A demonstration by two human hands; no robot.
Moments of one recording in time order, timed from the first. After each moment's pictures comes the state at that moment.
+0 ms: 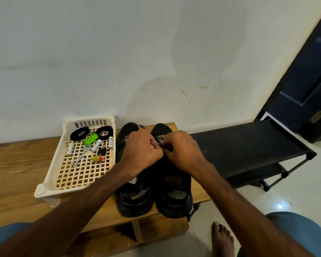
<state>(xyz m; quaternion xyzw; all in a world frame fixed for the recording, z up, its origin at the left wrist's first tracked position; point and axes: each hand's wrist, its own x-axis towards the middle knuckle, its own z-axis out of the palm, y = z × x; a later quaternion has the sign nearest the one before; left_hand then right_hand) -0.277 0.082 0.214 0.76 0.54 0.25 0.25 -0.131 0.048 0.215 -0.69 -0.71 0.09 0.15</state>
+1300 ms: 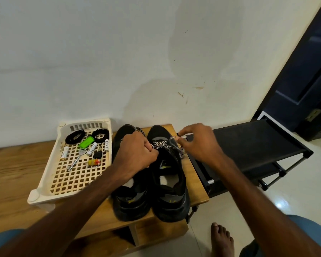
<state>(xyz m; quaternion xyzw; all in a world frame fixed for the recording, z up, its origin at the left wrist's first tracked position) -0.280 0.087 0.207 0.75 0.55 0.24 0.28 -0.081 0.041 0.225 -0.74 -0.60 0.12 0.28</state>
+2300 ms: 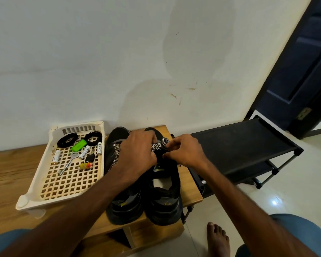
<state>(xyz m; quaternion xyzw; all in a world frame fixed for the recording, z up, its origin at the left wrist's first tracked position) -0.256 0.082 0.216 0.84 0.51 0.18 0.08 -0.091 0.041 0.204 -0.75 -0.53 0.26 0.29</state>
